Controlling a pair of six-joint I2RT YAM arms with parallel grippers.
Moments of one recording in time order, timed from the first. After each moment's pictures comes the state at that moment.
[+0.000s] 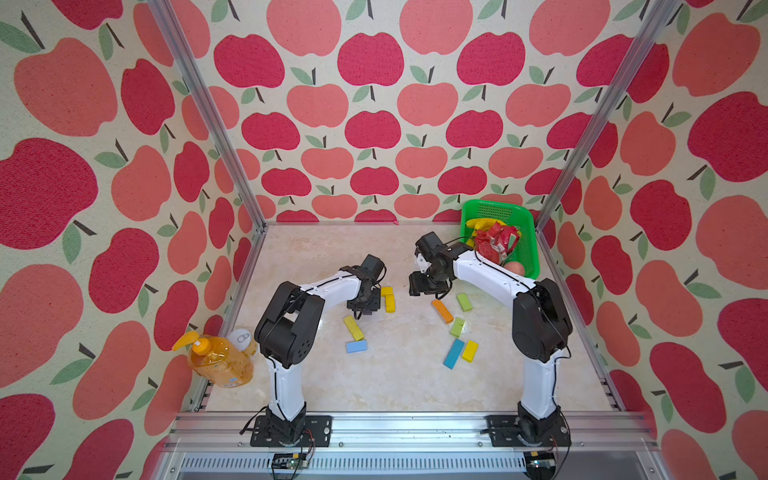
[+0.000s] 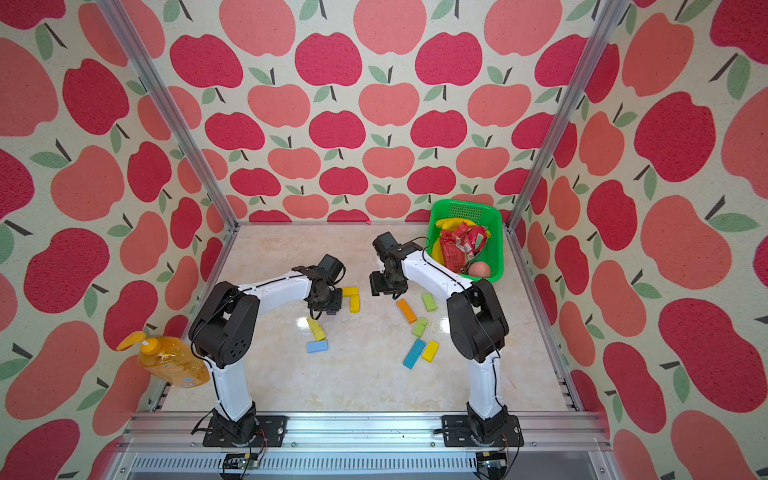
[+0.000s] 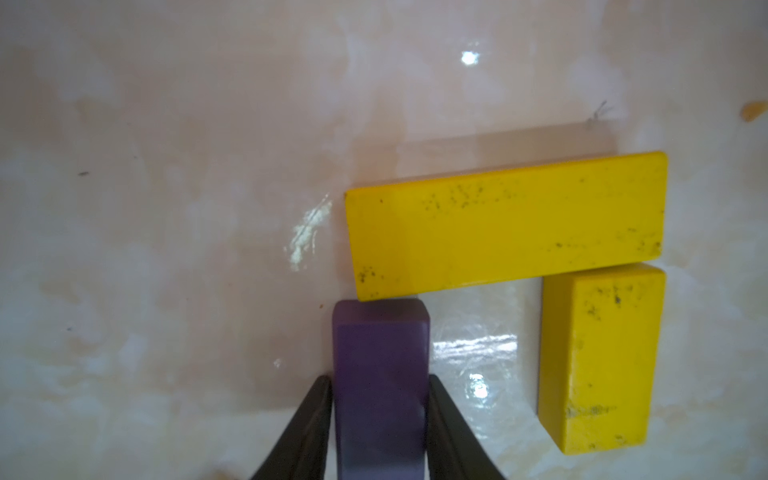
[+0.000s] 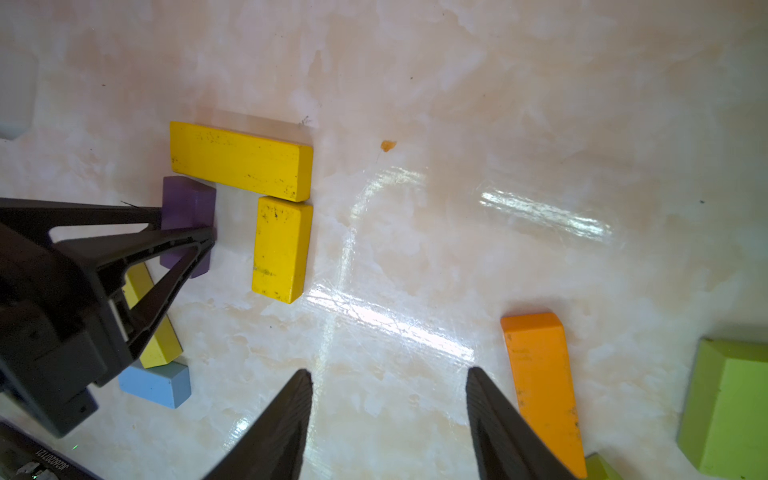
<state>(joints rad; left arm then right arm) -0.52 1.92 1.26 -0.64 -0.06 -0.45 0.66 1.98 1.62 -0.89 -0.15 0.34</state>
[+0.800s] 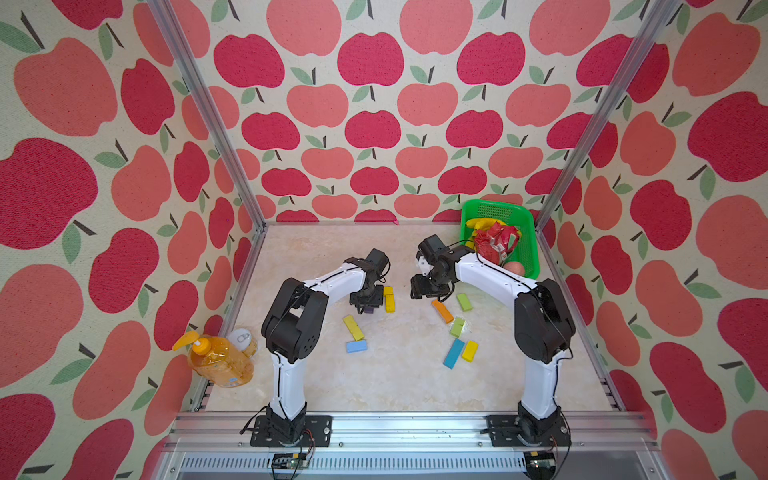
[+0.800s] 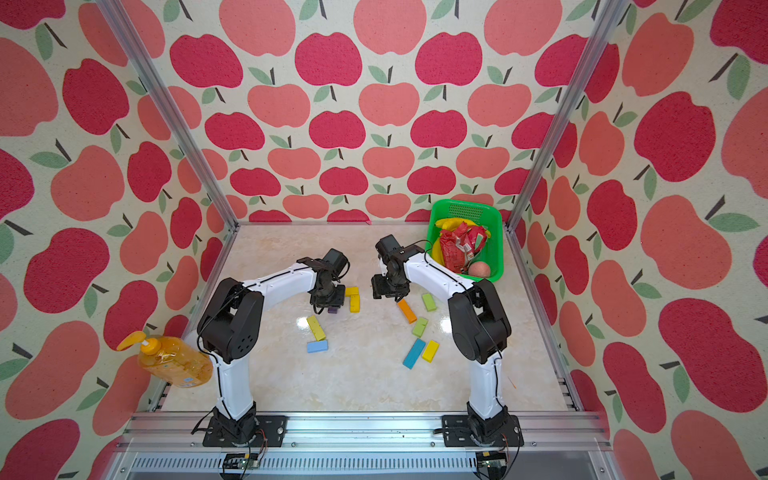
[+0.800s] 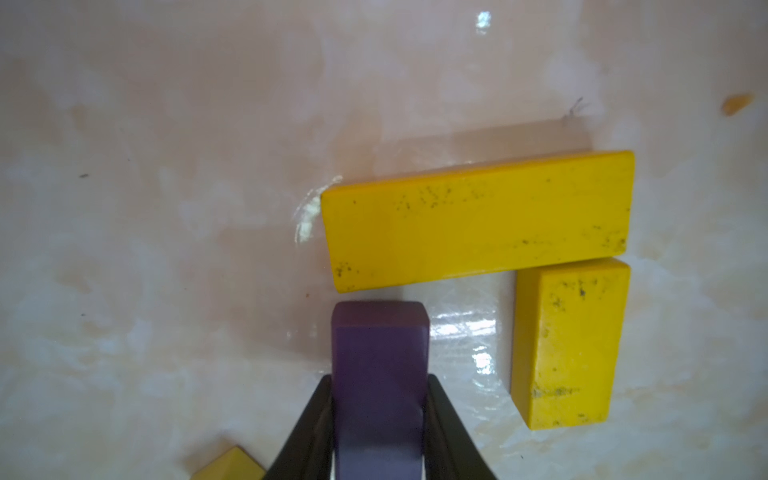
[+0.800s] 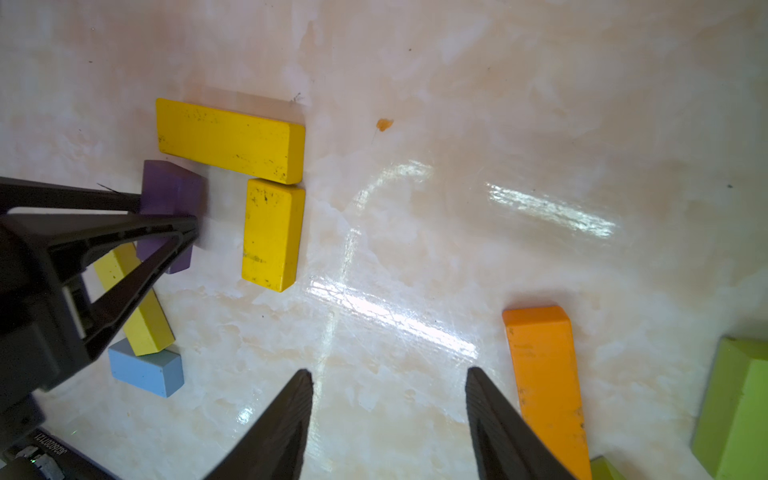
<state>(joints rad) -0.53 1.98 1.41 -0.80 -0.05 -0.45 0.64 1.96 1.56 -0.85 -0.18 0.32</state>
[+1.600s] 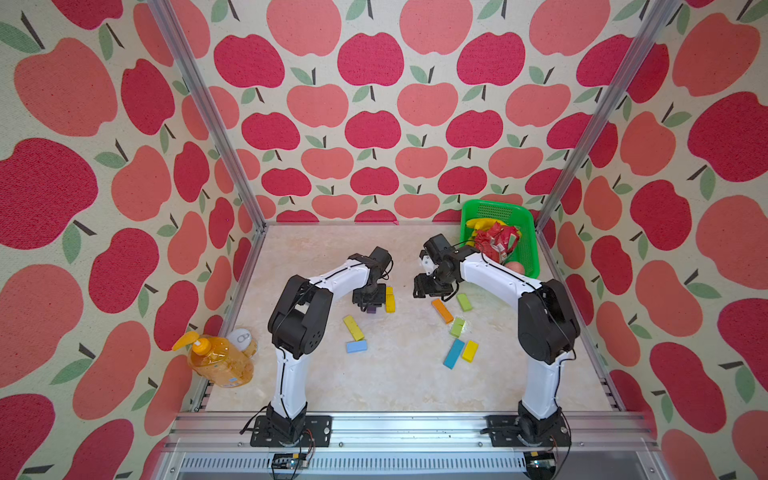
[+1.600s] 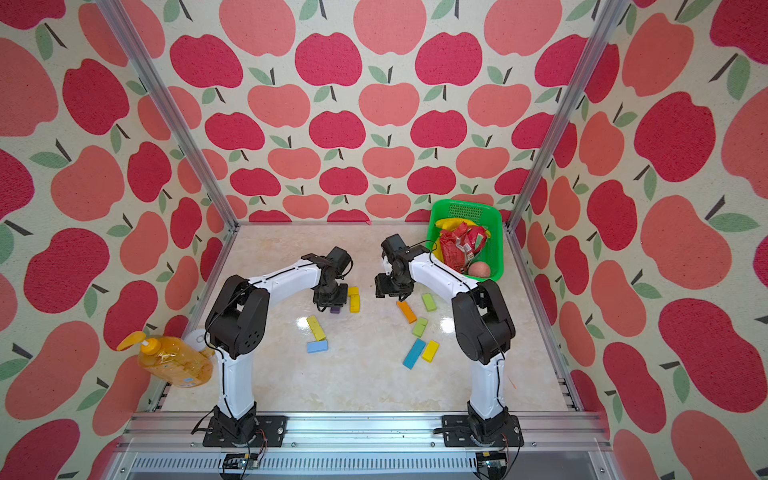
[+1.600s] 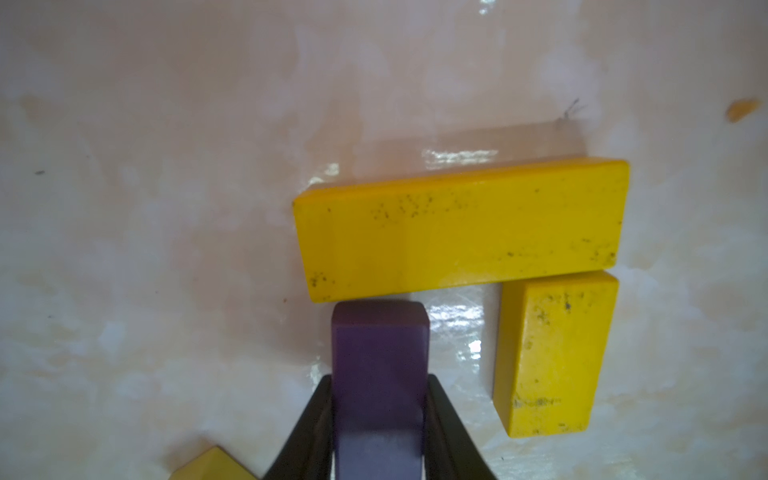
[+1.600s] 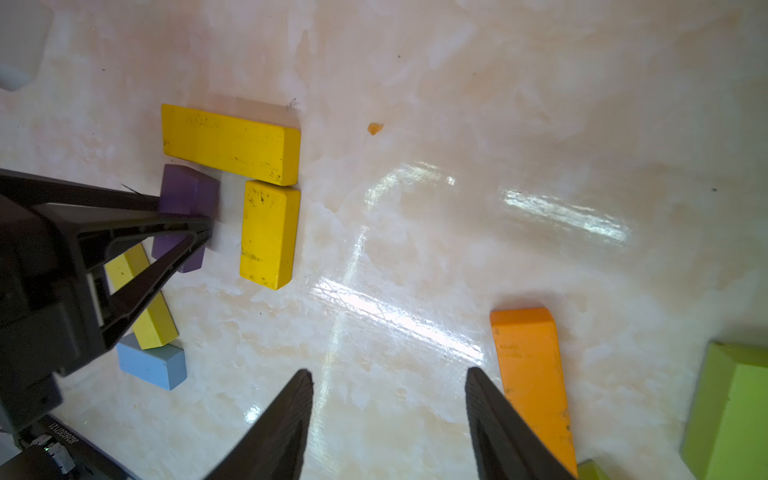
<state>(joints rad) -0.53 2.03 1.48 -0.86 -0.03 -0.49 0.61 1.95 1.53 -0.83 -0.22 0.30</state>
